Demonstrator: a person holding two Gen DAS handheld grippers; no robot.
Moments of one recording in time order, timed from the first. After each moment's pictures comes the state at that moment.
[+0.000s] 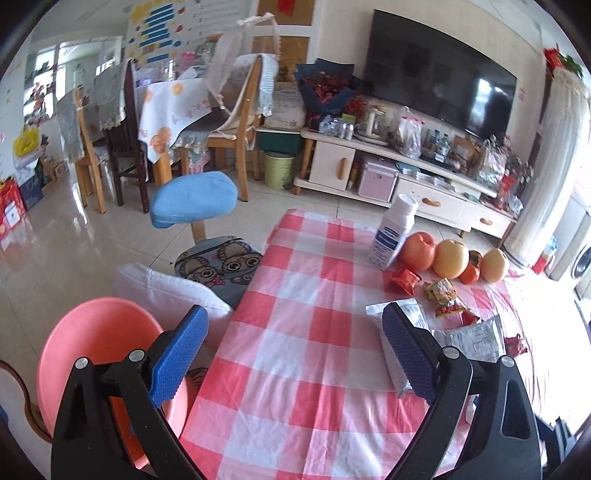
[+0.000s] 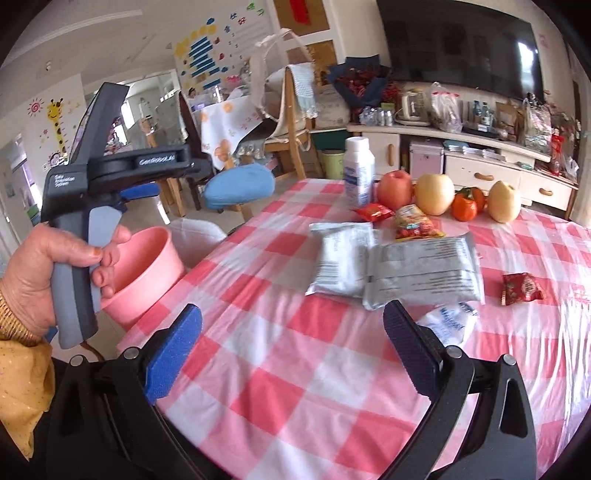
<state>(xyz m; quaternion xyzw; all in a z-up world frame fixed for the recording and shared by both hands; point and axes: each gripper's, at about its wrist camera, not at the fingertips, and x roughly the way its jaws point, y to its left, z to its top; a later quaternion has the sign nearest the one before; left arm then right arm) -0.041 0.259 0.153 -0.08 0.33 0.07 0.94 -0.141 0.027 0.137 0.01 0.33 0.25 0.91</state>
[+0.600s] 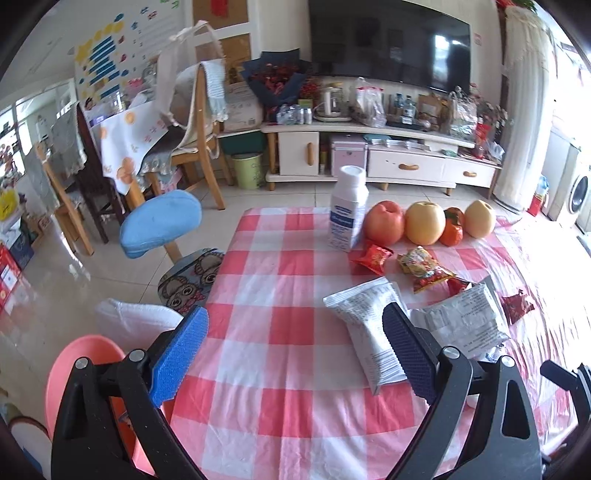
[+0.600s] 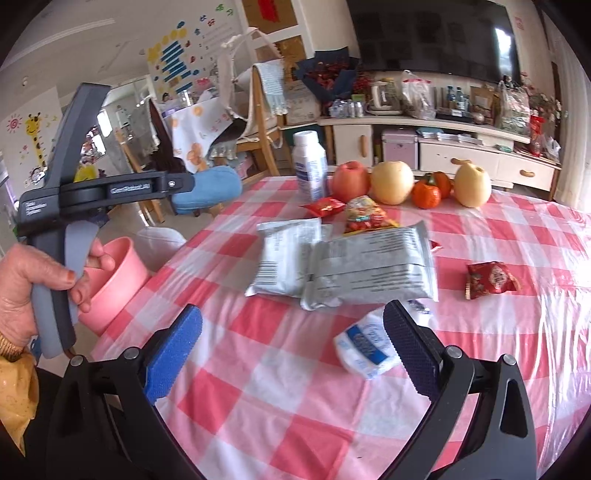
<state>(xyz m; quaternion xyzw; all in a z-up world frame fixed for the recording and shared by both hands) -0.017 0.189 0.148 0.02 0.35 0.03 0.93 -0.113 -0.018 0.127 0.03 0.35 0.21 0.91</state>
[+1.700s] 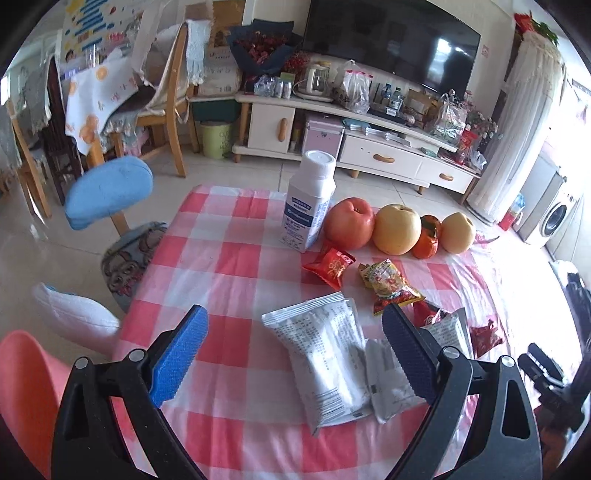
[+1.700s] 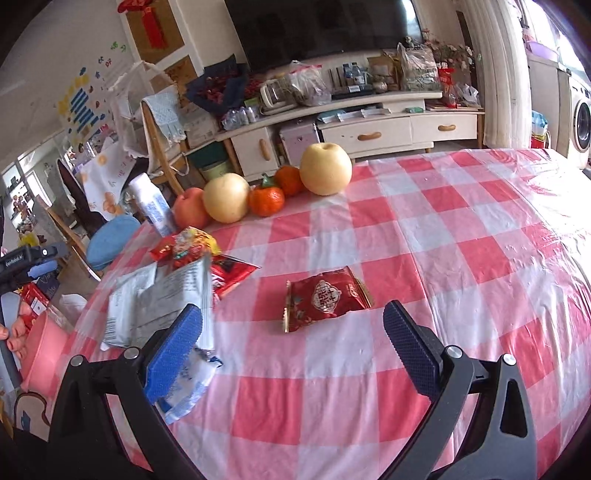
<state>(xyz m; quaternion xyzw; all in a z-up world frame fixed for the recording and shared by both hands) 0.054 0.175 0.123 -0.07 0.40 -0.03 0.91 -0.036 -0.181 0.087 0.12 0.37 0.07 0.92</state>
